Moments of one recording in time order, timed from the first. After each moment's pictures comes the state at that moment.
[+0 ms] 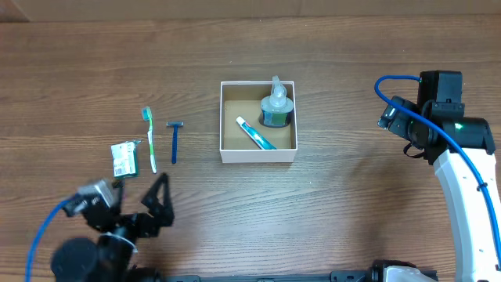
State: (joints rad) left arm 0.07 0.31 0.76 -0.80 0.17 -0.40; right arm -0.08 1.34 1.22 -0.94 0.22 0.41
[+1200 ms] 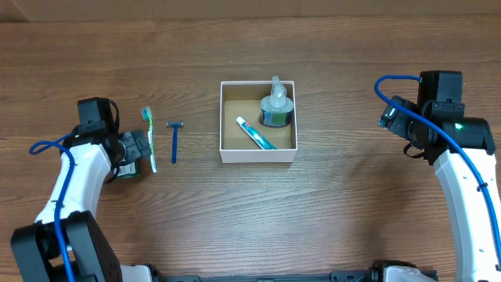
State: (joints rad) left arm 0.23 1.58 0.95 -0.63 -0.11 -0.22; right arm -0.08 1.34 1.22 -0.94 0.22 0.41
